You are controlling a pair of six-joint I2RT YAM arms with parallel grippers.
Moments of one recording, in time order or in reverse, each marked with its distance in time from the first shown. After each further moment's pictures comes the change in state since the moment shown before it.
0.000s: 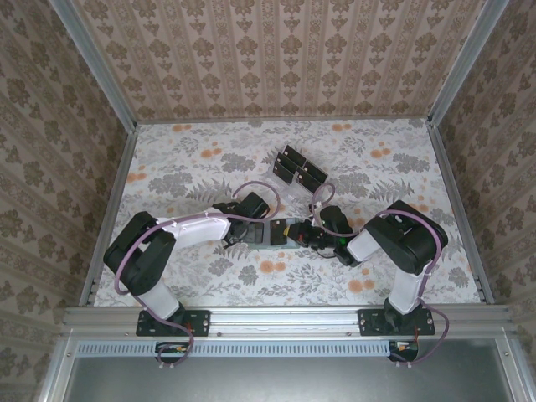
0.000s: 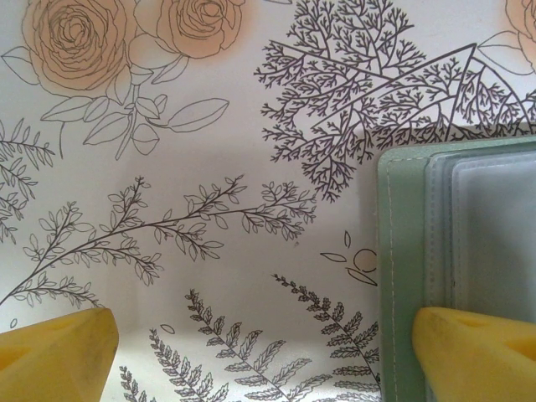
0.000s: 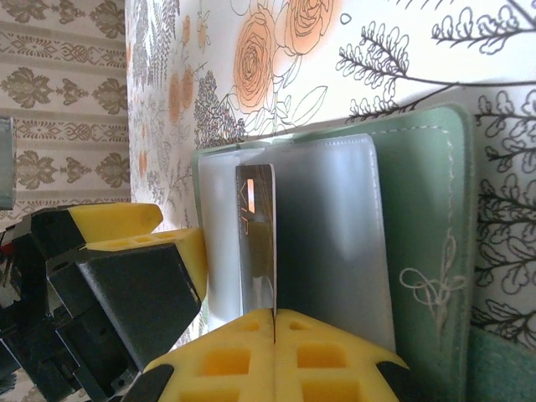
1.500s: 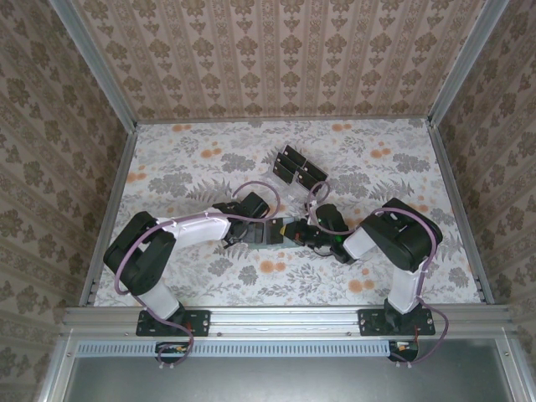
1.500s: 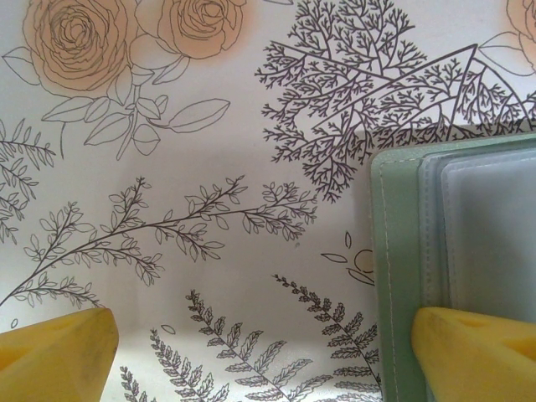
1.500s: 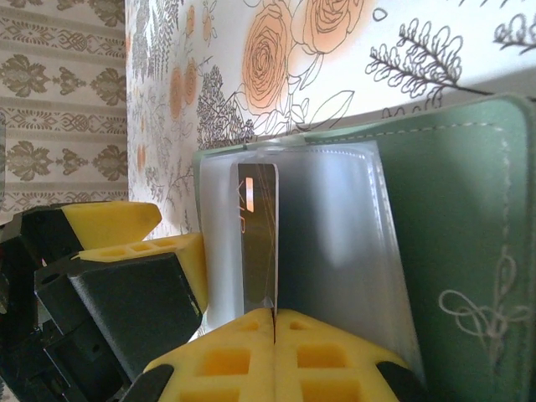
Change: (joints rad) left arm 0.000 0.000 0.000 0.000 0.000 0.000; right arm 0.025 0.041 0.048 -0.012 -0.007 -0.017
